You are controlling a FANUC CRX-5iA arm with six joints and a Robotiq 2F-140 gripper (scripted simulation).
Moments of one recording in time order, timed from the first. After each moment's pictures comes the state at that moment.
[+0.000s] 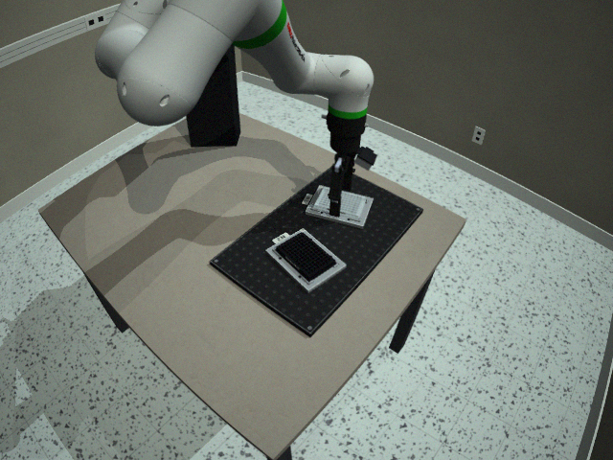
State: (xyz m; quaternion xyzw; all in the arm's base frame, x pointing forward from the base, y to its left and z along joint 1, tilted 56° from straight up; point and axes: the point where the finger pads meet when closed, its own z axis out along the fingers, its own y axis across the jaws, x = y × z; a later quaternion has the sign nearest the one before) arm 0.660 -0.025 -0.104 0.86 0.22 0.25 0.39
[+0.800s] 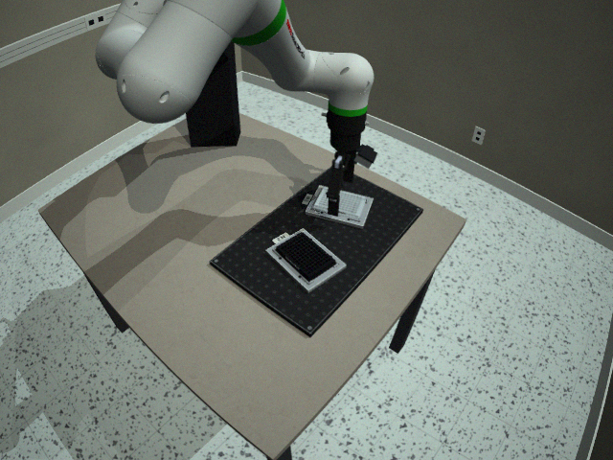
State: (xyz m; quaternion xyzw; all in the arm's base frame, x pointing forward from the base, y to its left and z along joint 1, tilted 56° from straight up) arm 0.656 -0.021 -0.101 0.86 0.22 0.25 0.39
